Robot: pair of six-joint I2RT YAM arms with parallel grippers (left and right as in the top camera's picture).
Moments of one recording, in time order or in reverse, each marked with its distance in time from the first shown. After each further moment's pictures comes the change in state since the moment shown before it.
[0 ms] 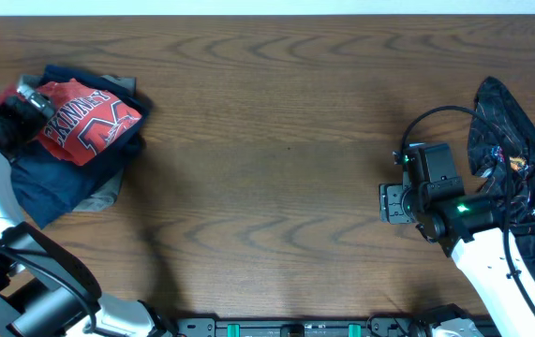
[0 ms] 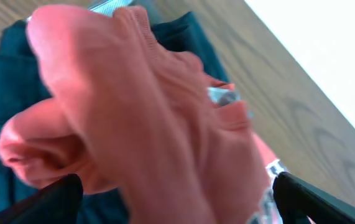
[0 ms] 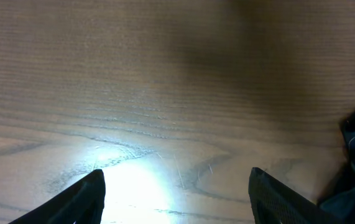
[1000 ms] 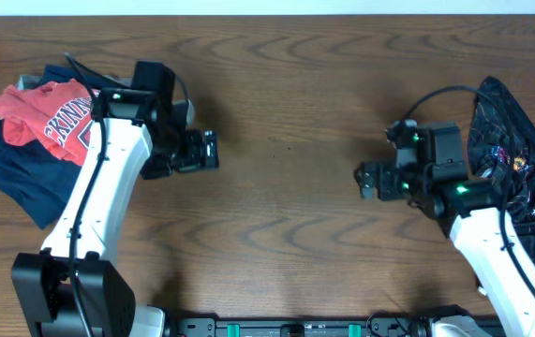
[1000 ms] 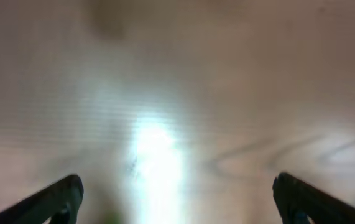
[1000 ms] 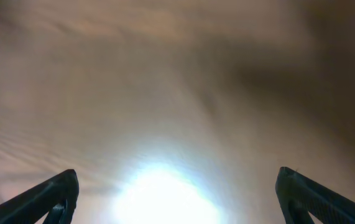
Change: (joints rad) left arm -0.761 -0.102 0.001 -0.712 -0.182 0.057; right arm -0.097 0.113 0.005 0.219 -0.311 -0.035
